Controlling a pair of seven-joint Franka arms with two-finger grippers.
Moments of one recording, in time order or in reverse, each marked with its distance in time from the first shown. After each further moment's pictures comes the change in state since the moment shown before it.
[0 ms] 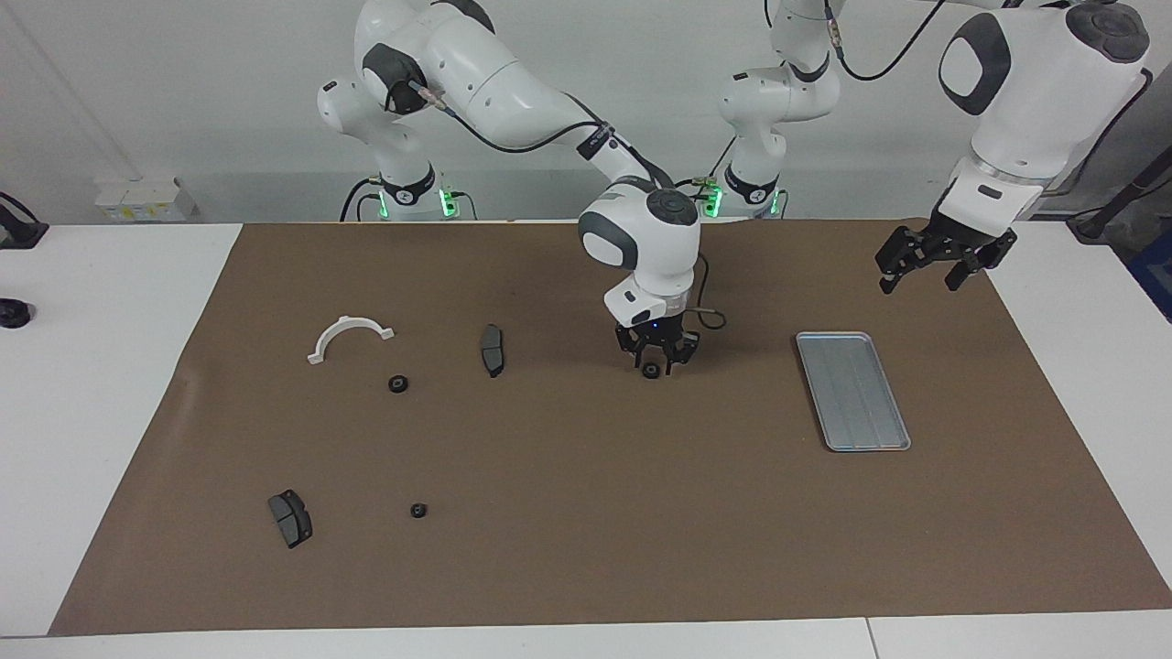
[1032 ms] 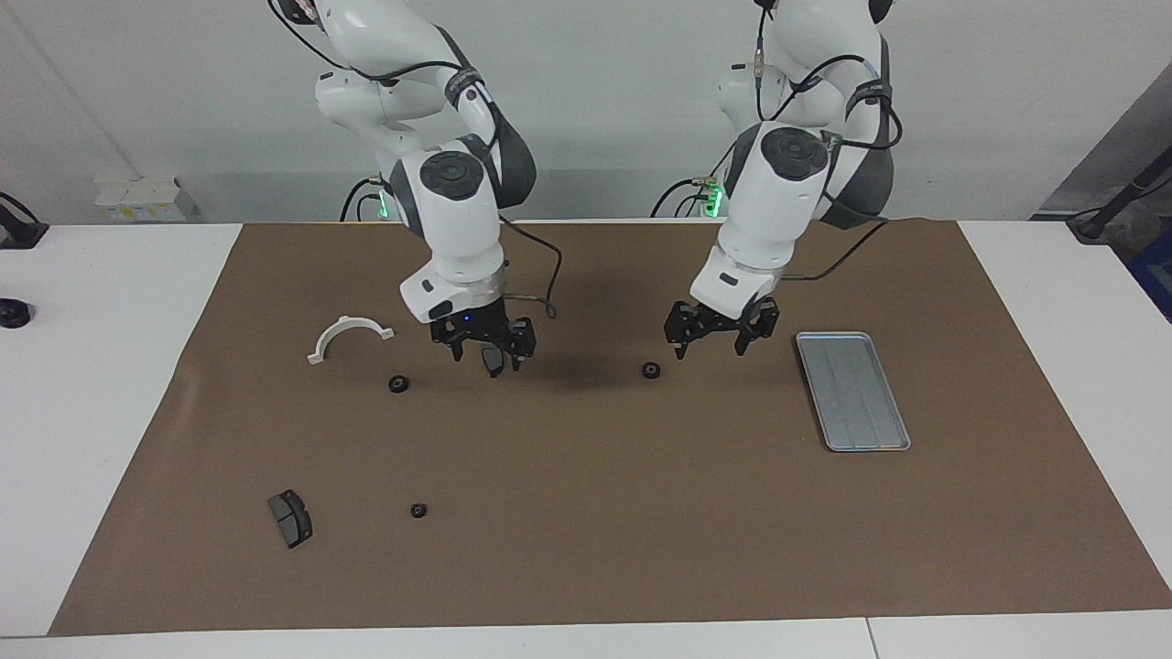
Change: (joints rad) left arm -0.436 0.187 -0.009 -0.235 0.000 0.457 -0.369; right arm -0.523 -0.449 -0.003 -0.459 0.175 -0.038 -0.813
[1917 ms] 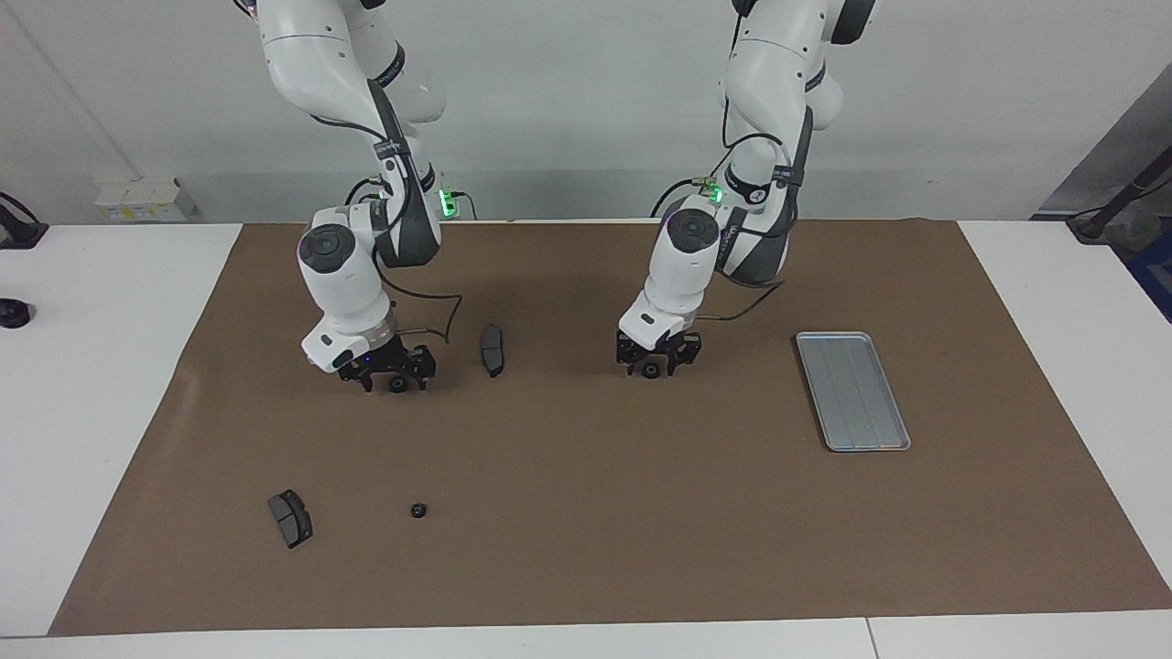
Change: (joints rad) left arm -0.058 0.064 0.002 -0.208 0.012 0.262 -0.006; right arm -0.163 0.024 -0.001 -0.276 0.014 0.281 -0.276
